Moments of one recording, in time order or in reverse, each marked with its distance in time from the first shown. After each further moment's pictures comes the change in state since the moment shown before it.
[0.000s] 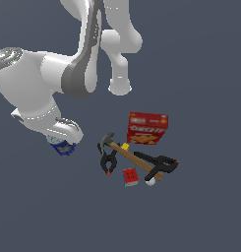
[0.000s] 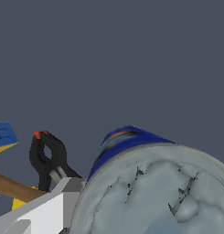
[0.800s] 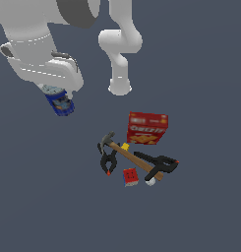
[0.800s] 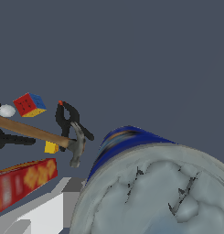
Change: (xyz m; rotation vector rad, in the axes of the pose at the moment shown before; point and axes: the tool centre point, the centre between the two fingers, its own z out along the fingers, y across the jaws) arm -0.086 0.009 -0.138 -0.001 0.002 0.001
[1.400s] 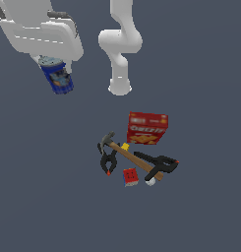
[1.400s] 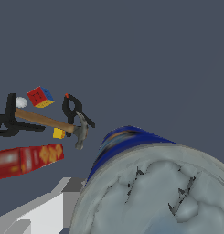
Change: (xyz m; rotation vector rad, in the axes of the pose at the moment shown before) arm -0.037 0.004 -0.065 -0.001 0.001 0.000
